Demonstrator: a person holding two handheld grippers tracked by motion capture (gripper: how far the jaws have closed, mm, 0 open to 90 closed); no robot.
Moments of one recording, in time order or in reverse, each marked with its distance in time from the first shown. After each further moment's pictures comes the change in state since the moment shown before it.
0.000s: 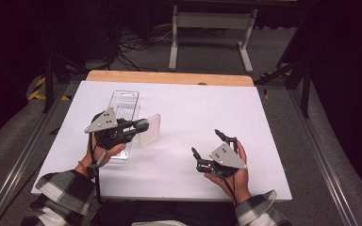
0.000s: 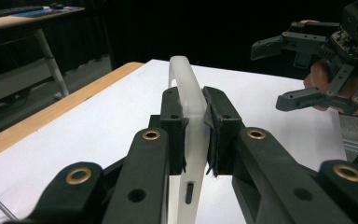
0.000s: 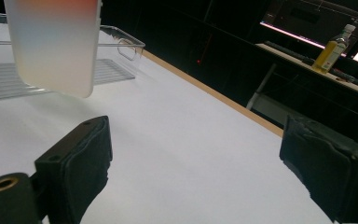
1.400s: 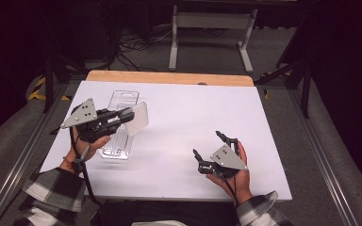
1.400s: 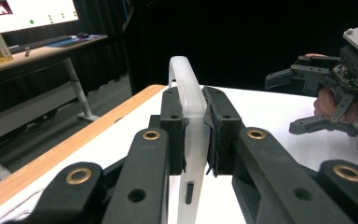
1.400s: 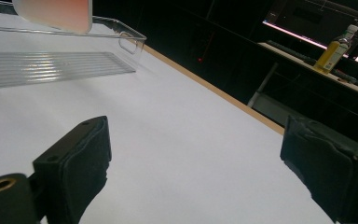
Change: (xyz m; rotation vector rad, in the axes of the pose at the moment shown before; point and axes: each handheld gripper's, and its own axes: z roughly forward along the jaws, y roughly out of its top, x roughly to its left) left arm 0.014 0.020 -0.038 -0.077 0.068 0.044; right arm -0.001 -0.007 0.000 0.007 0.008 -0.022
